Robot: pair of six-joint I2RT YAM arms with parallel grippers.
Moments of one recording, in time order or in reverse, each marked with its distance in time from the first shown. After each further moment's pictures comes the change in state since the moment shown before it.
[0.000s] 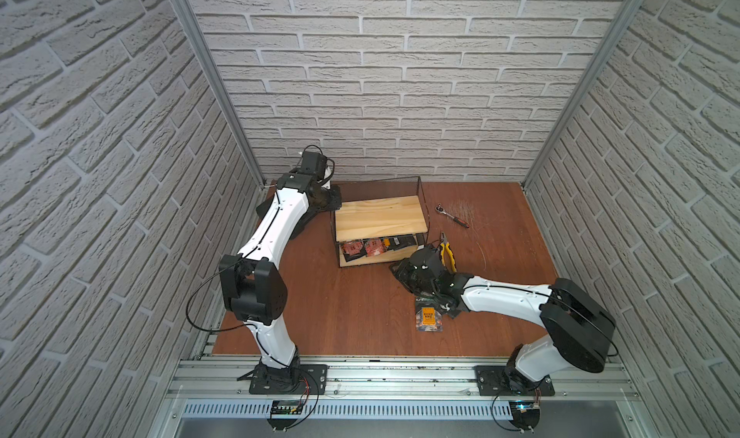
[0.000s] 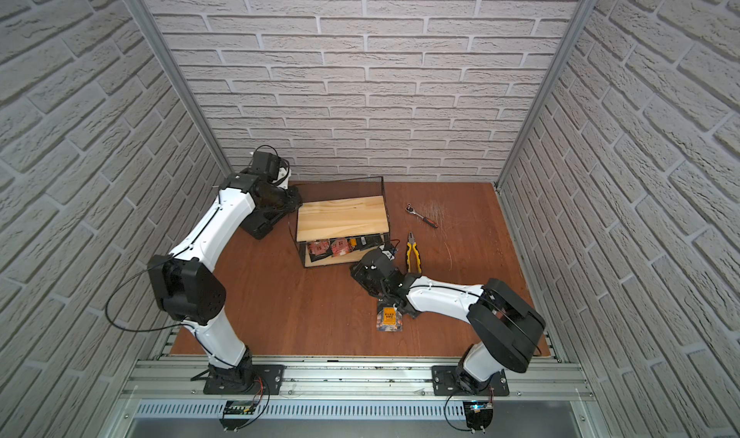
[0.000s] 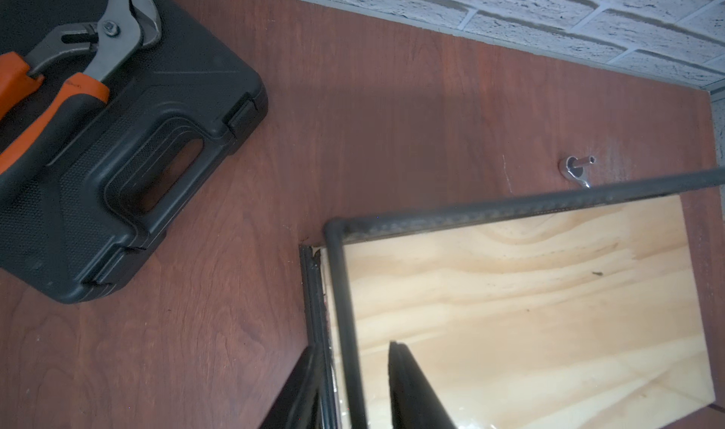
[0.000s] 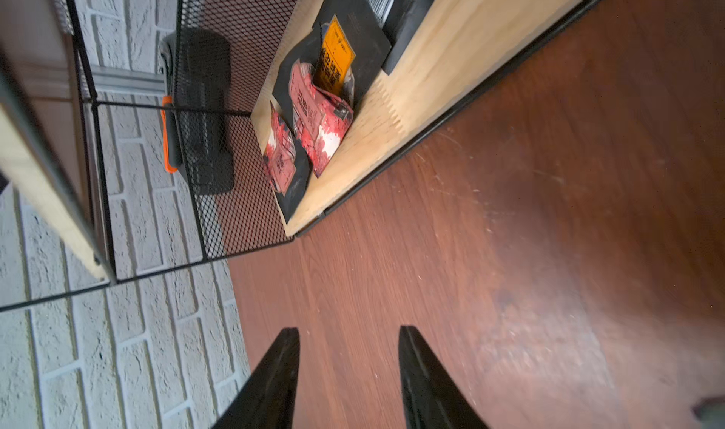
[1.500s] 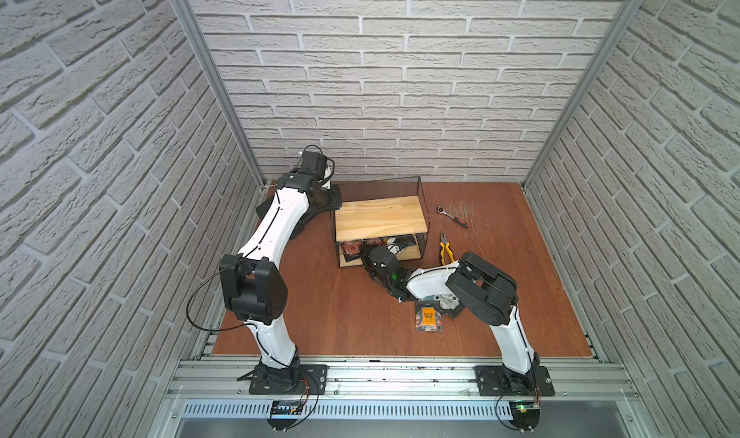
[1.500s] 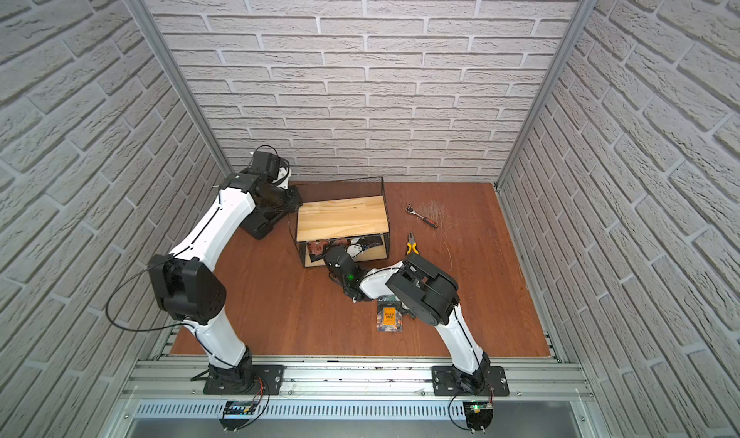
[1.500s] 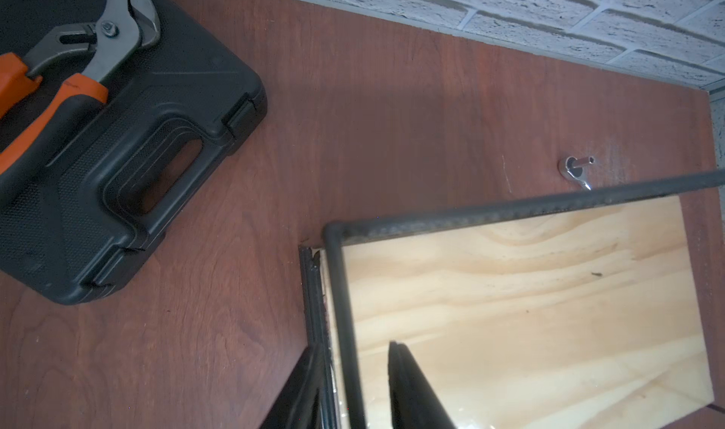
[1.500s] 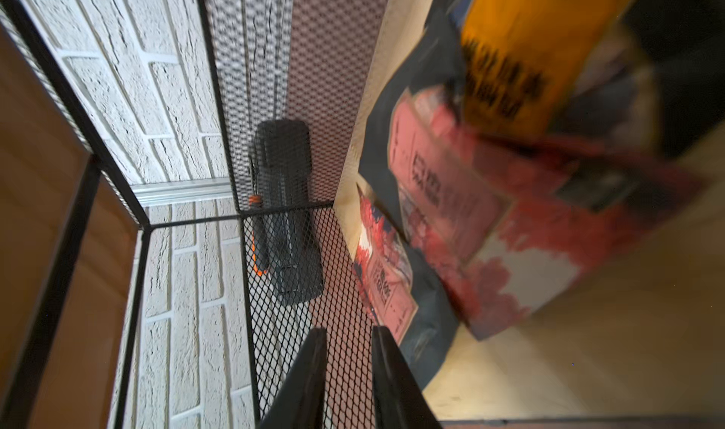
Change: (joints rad) left arm 0.002 0.005 0.005 -0.002 0.005 0.002; right arm 0.070 0.575 0.397 0.447 0.243 0.222
